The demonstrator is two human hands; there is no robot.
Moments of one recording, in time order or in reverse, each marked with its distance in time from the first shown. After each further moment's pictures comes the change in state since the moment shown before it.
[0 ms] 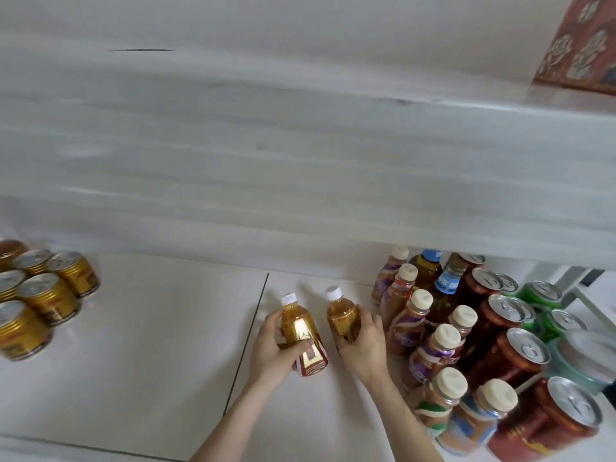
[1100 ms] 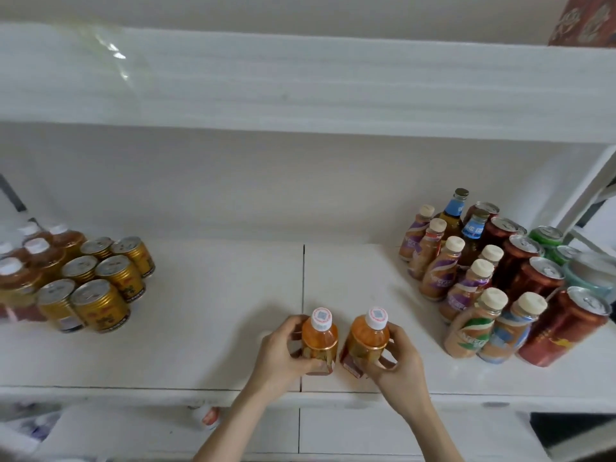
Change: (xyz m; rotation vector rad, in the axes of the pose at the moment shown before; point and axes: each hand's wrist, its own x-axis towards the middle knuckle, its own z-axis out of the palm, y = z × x) left_hand -0.082 -0.016 -0.140 0.233 -0.282 0.191; right_hand -0.174 -0.056 0.024 0.459 0.018 0.063
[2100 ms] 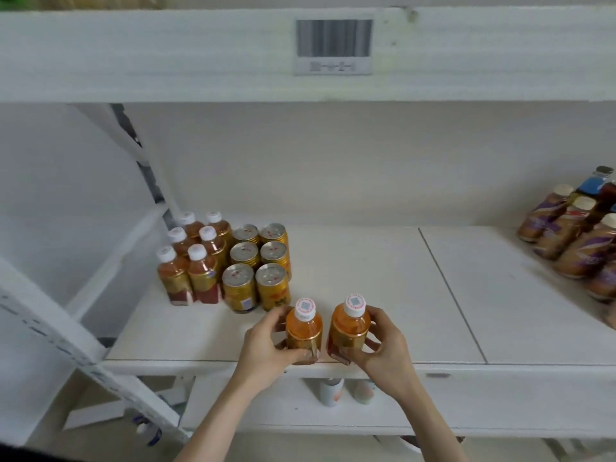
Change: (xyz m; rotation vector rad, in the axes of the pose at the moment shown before) left_hand -0.062 -0.117 -0.323 0.082 0.048 -0.032; right_hand -0.076 -0.103 0.321 -0.025 -0.166 -0.020
